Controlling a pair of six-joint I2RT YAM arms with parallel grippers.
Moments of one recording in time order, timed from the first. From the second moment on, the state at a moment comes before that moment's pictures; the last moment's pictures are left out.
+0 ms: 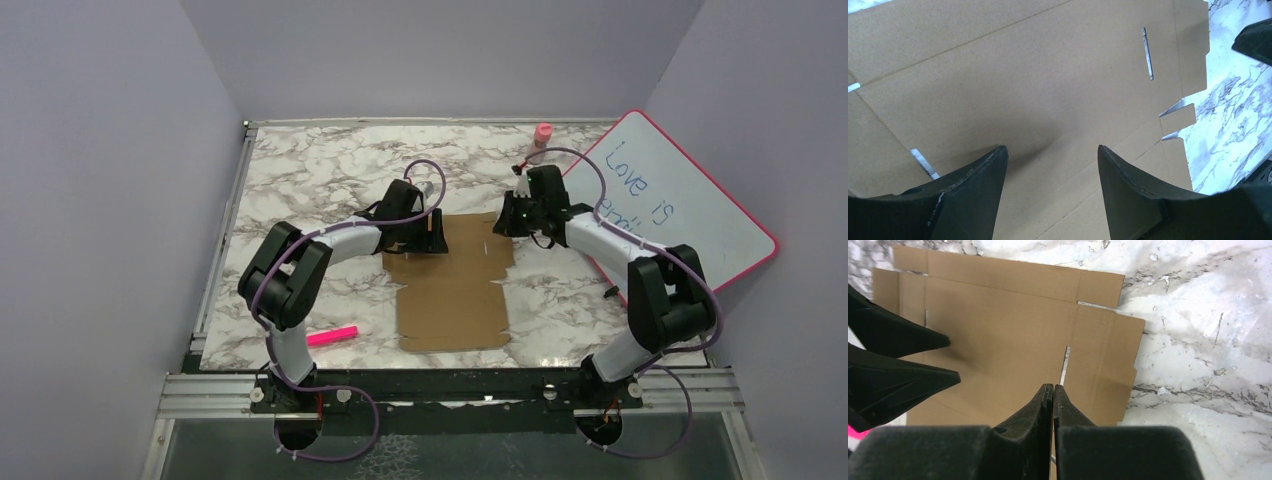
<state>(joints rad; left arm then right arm) -0.56 1.82 1.06 -0.07 0.30 -0.47 0.30 1.59 0.96 -0.15 -0.29 0.29</state>
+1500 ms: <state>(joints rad) -0.56 1.82 1.04 -0.03 0.30 -0.48 0.37 1.53 0.84 -0.13 -0.11 0.30</state>
